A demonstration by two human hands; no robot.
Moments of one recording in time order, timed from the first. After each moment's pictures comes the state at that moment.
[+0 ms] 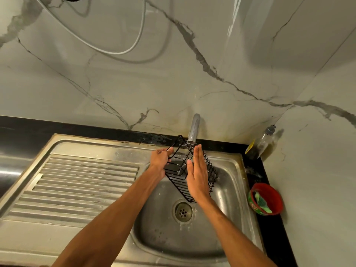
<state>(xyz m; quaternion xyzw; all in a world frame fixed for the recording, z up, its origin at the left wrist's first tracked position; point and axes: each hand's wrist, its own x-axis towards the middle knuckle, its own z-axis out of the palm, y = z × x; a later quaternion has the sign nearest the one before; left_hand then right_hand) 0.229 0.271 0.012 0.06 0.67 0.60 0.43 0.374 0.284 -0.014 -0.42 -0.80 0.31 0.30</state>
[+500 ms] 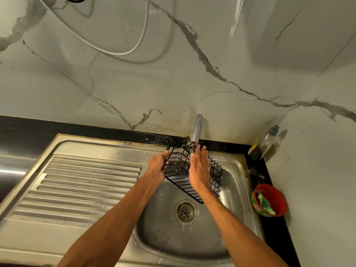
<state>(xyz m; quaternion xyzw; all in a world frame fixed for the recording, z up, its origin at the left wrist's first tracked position) 0.220 0.258 -0.001 -0.05 0.63 0.63 0.46 0.361 0.304 -0.018 -0.46 -0.79 0.33 0.22</state>
